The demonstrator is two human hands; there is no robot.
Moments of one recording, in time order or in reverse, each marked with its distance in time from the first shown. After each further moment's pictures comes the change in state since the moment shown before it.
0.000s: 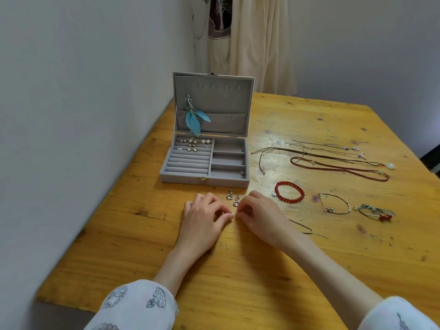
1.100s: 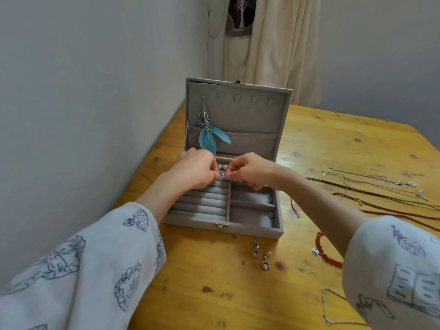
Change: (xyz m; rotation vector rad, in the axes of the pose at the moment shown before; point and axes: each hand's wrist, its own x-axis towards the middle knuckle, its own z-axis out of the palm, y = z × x) left_hand 0.188 -0.060 -0.058 0.268 -0.302 -0.122; right_hand 0.198 -0.017 -0.031 0.268 -0.379 0.216
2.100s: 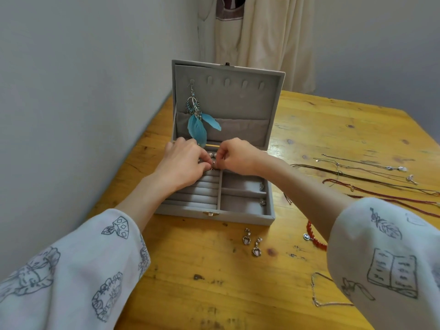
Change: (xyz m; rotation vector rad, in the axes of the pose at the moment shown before) left_hand -0.013 0.000 0.010 0.018 0.127 0.032; right_hand 0.014 0.002 0.007 -0.233 0.141 -0.102
